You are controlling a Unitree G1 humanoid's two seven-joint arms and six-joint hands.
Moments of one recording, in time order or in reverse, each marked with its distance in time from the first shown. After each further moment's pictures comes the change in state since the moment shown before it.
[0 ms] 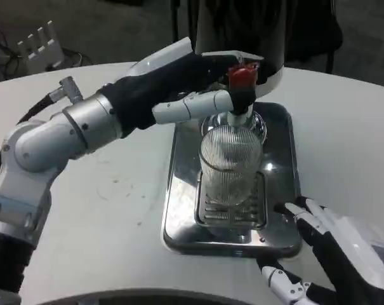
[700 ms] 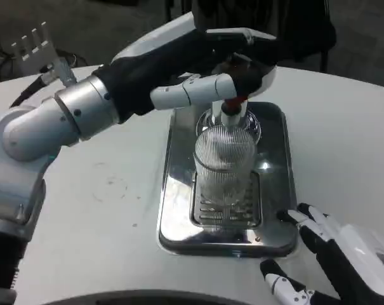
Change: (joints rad) left arm -0.010 0.016 0.018 -0.099 -0.042 0.029 -0.031; right arm 0.045 0.000 -0.008 -0.020 0.026 0.000 -0.001
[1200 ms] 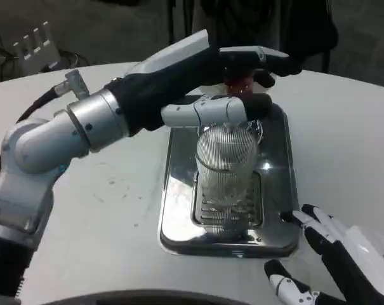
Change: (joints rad) left arm 0.027 -0.012 -0.028 0.011 0.025 -0.081 0.018; right arm 0.012 0.001 -0.010 -0.014 0.020 0.006 0.000
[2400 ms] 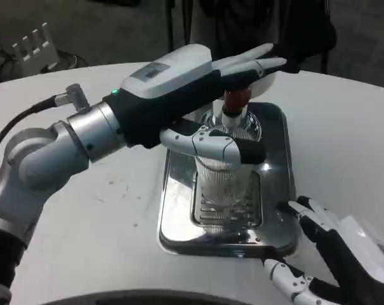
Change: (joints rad) left arm -0.044 0.050 -0.069 0.249 0.214 -0.425 0.204; right arm -0.084 0.000 0.033 0.034 -0.001 0.099 0.002
